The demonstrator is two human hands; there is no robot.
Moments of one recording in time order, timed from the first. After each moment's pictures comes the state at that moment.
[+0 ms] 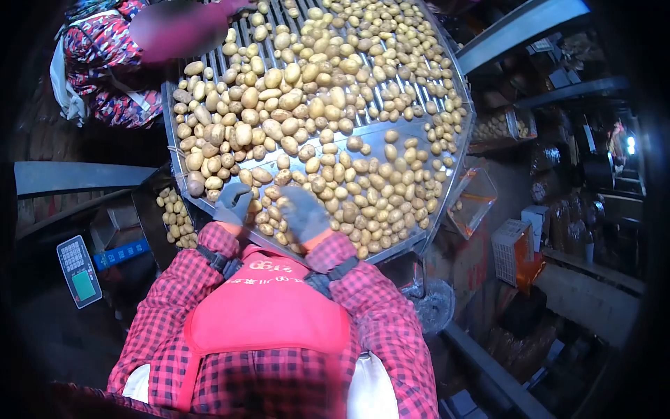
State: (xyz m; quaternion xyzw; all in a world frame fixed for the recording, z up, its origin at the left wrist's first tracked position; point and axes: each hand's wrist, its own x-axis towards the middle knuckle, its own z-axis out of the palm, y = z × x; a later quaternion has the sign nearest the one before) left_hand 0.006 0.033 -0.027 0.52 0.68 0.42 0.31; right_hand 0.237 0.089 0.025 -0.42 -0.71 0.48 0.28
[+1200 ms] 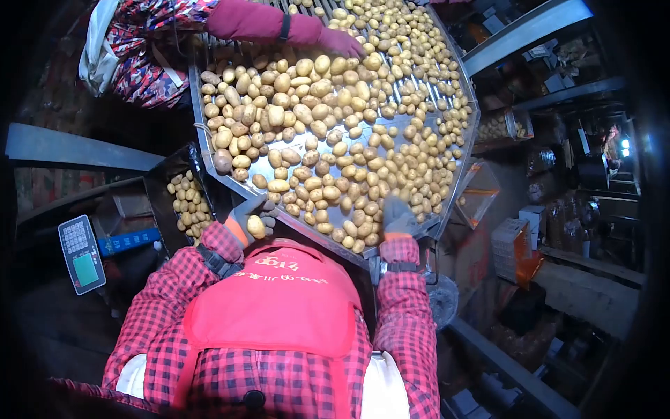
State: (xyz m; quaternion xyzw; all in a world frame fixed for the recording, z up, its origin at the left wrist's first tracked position) left_hand -0.032 -0.050 -0.011 -0.08 0.36 0.42 0.83; right_hand 0.415 0.055 -0.069 -0.57 -0.81 0.10 0.05
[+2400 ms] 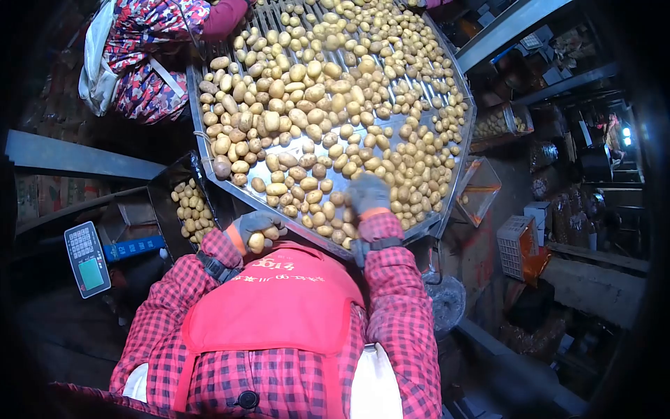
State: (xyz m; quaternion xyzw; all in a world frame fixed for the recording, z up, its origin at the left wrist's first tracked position) left_hand -0.016 -0.049 0.054 0.10 0.45 0.33 0.82; right_hand 0.300 0.107 0.013 -0.56 -0.81 0.20 -0.03
